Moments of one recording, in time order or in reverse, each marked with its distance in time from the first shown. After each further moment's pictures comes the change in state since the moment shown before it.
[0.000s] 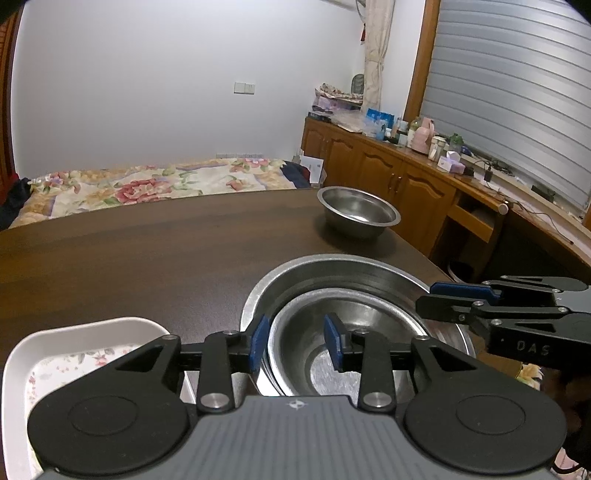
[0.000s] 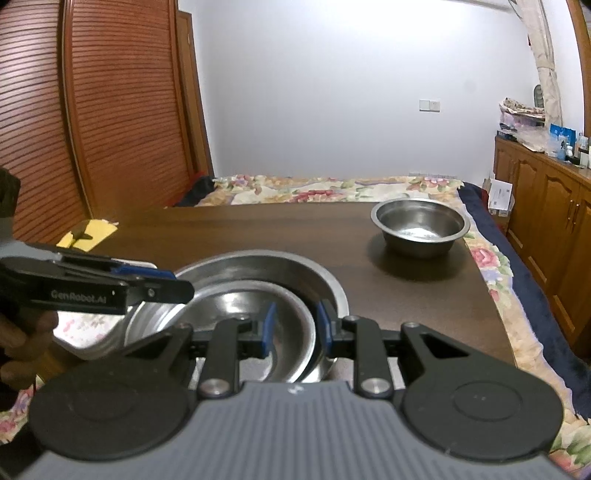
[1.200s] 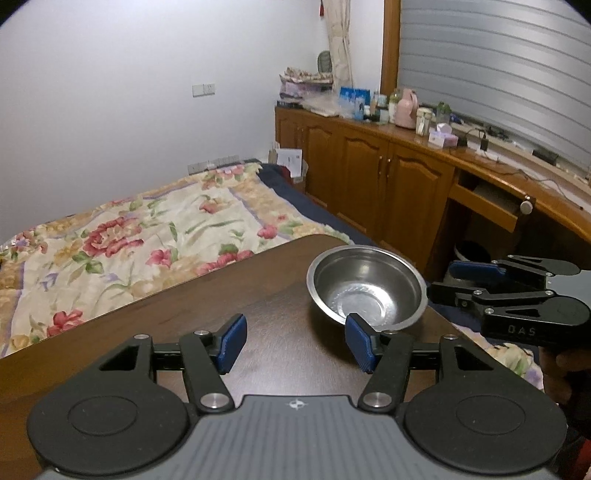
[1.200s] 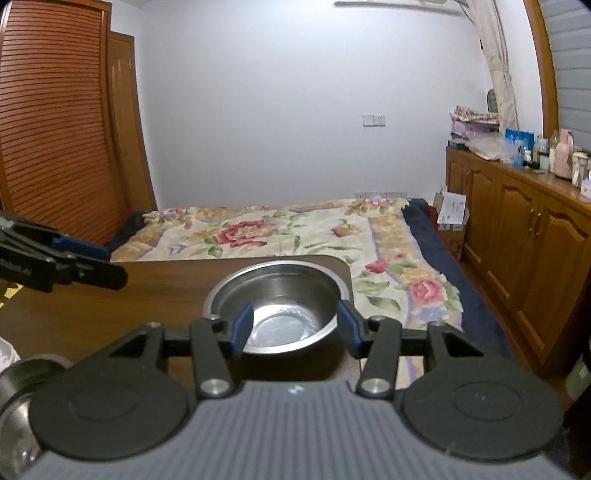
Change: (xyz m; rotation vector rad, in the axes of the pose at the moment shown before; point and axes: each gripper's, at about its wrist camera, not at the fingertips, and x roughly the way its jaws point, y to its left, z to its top) left arm 0.128 -0.017 0.128 0.179 0.077 -0.016; right arm 0.076 -0.120 0.045 0.060 -0.069 -0.137
